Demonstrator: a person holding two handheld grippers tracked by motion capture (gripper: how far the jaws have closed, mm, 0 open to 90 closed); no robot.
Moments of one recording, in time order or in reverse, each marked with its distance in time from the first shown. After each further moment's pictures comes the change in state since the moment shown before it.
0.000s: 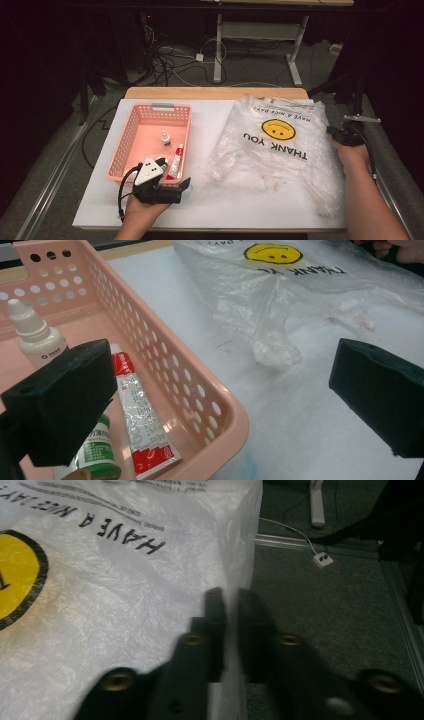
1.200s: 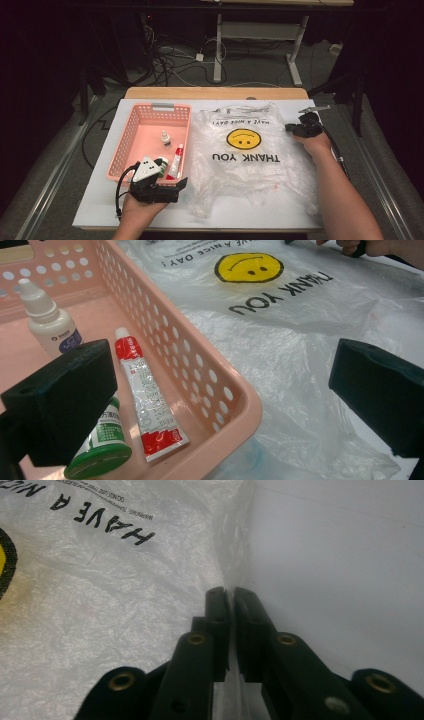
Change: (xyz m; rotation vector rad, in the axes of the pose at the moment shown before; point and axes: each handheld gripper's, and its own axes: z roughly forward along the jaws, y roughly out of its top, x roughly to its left) left arm 0.007 0.001 -0.004 0.056 0.007 -0.029; right arm 0.096 0.030 0.060 0.137 0.262 -0.186
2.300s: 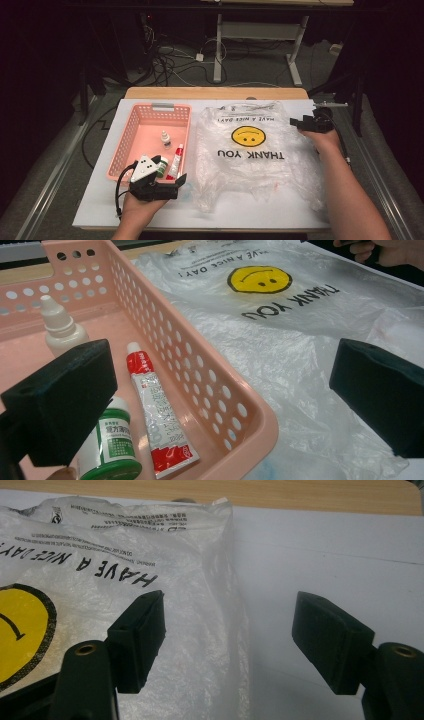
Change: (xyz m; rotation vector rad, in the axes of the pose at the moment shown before) left arm 0.004 -0.002 0.002 -0.068 0.025 -0.006; right arm -0.020 0.006 -0.025 -0.120 -0.016 0.139
